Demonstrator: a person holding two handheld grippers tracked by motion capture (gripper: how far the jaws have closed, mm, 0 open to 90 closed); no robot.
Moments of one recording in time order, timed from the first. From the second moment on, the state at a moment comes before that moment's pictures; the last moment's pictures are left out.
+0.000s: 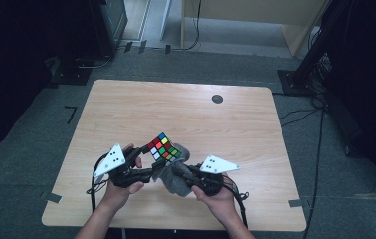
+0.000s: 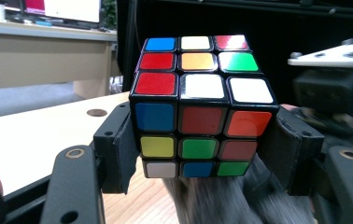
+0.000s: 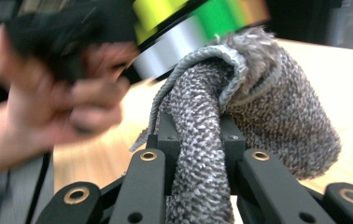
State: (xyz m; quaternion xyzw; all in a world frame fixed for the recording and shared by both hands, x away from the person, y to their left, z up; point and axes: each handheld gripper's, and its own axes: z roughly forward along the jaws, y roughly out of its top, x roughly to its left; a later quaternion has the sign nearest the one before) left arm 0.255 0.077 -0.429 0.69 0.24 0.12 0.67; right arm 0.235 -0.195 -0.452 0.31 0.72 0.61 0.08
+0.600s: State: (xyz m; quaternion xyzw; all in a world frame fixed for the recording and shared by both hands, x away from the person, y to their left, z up) left arm 0.259 0.075 -0.435 0.69 0.25 0.11 0.67; right arm 0.233 -0.191 -0.457 0.31 0.72 0.62 0.07
